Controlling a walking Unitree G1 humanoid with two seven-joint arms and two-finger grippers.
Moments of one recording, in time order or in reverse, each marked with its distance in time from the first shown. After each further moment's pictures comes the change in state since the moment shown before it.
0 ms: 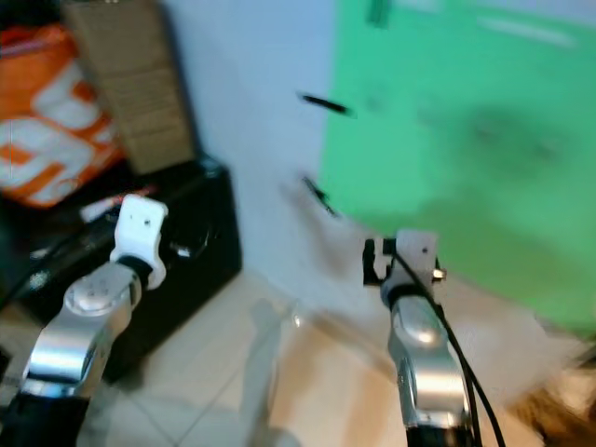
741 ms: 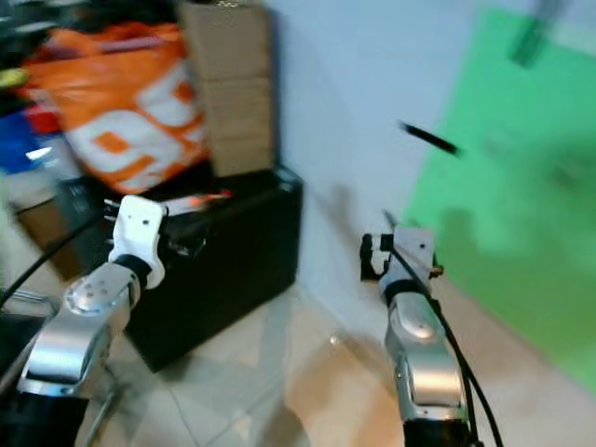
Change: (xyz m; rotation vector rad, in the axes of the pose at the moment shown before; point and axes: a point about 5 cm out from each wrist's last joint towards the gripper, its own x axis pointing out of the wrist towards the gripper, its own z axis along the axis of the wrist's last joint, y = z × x) left arm 0.001 0.001 -0.001 -0.001 0.001 0.004; right arm 0.003 0.002 0.006 0.004 -0.030 0.003
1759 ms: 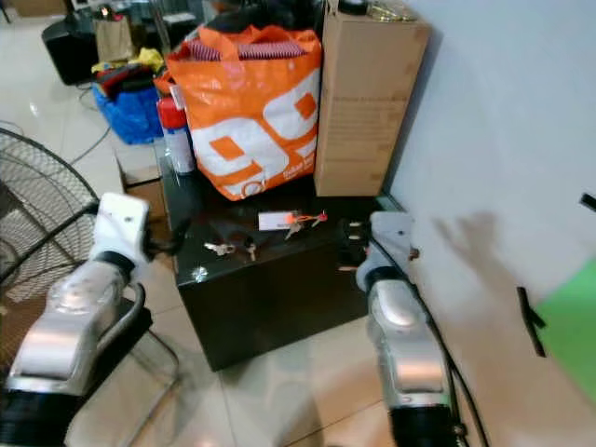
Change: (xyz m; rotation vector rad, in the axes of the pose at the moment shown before) left arm 0.002 0.007 -0.002 0.026 -0.035 0.040; right arm 0.008 0.014 0.010 0.000 -0.054 0.081
